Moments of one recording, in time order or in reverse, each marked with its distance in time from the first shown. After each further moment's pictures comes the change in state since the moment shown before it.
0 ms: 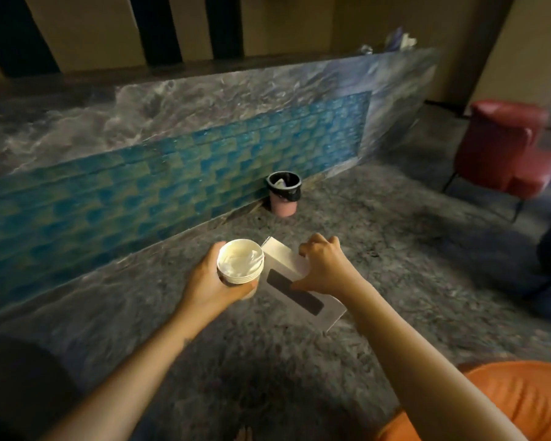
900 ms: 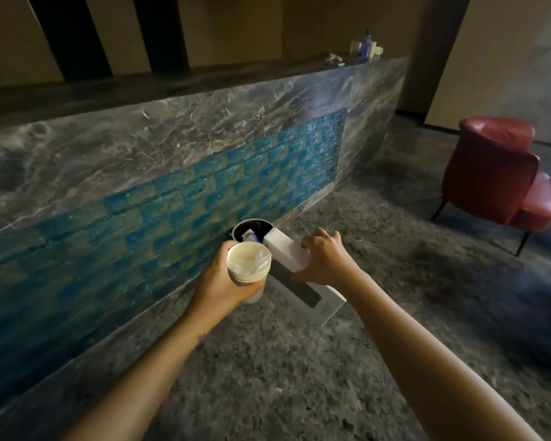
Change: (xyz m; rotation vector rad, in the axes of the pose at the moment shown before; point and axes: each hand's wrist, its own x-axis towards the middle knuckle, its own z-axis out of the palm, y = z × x) left_hand 0.615 -0.107 0.168 -0.145 -0.194 0.111; right_hand 0.572 0.230 -0.039 0.010 0.045 0.230
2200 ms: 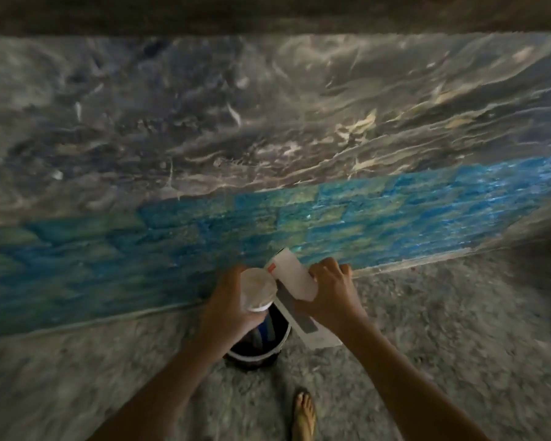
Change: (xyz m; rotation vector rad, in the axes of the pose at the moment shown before) left_hand 0.709 -0.295 0.213 0.205 0.294 -0.619; right_hand 0.820 0.231 0.115 0.153 -0.305 -0.292
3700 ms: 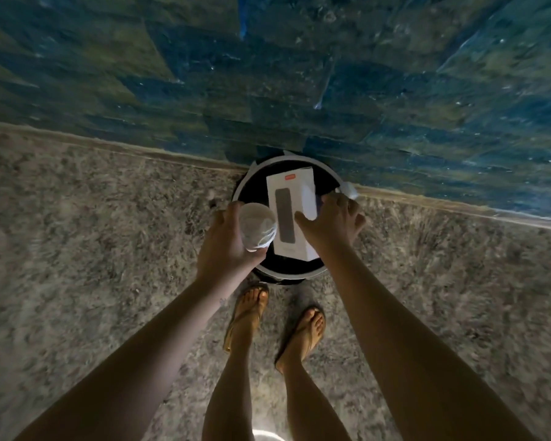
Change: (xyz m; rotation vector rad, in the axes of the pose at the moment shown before) left_hand 0.028 -0.241 0.165 0.104 0.079 -0.534; right_hand 0.148 0.065 0.333 -0.137 -0.271 0.094
